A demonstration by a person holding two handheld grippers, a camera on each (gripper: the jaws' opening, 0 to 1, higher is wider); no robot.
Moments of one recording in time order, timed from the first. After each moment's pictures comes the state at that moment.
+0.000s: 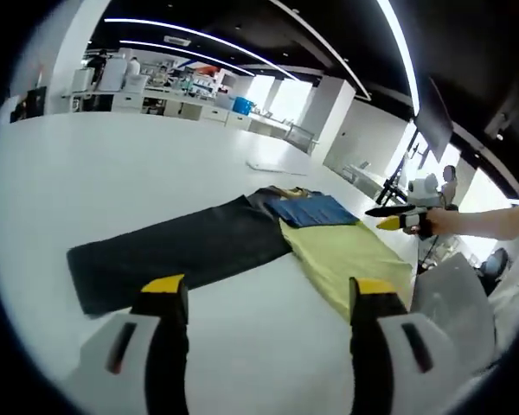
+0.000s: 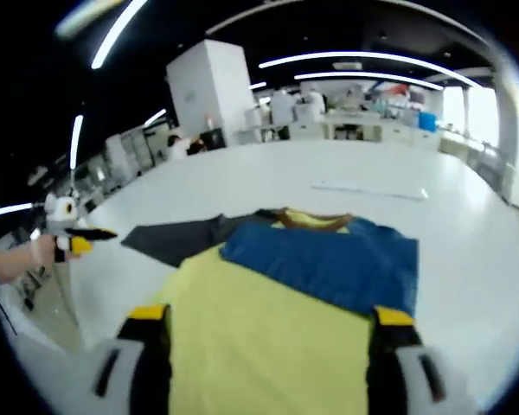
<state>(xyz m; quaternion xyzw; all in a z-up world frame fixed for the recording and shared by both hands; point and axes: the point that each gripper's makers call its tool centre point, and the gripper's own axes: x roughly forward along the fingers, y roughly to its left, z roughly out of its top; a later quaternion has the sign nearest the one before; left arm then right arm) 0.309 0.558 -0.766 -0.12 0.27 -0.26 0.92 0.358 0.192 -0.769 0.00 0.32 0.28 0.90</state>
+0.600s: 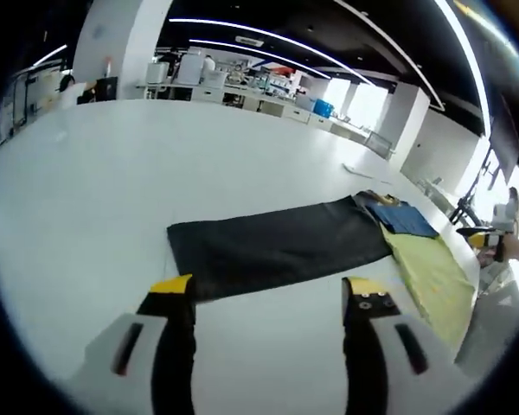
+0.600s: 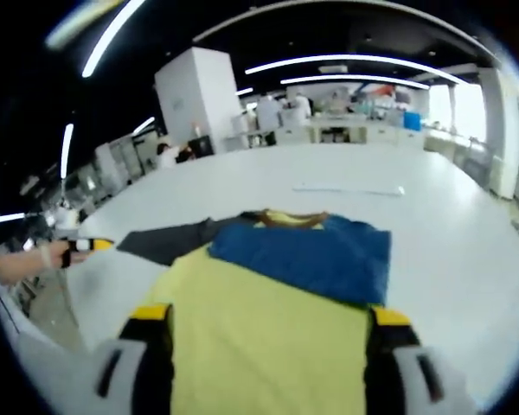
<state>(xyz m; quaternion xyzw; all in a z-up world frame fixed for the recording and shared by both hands) 0.325 0.655 -0.811 -0.12 0.30 -0.08 0.94 0.349 0.164 -0.764 0.01 0.31 0.26 0.91</state>
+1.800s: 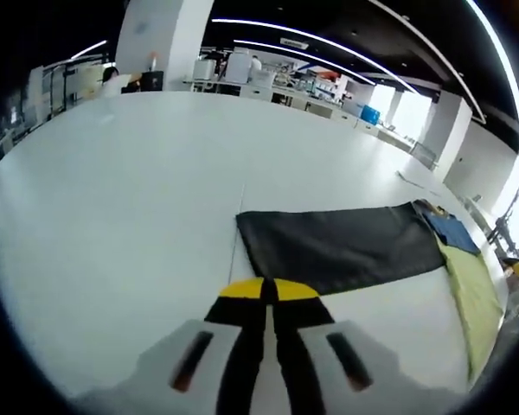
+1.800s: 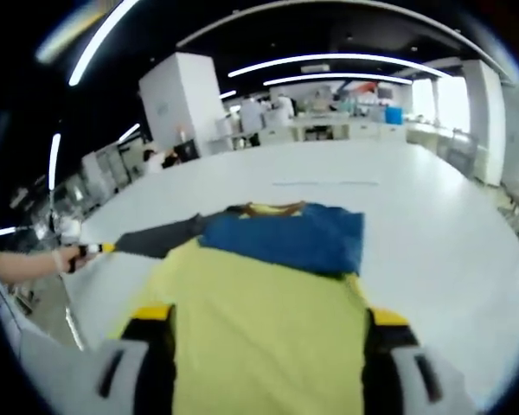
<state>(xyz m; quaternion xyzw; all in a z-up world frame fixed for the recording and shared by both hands) 0.335 0.699 -0.835 -0.13 0.31 0.03 0.94 0.310 0.136 -0.760 0.03 0.32 0.22 0.92</state>
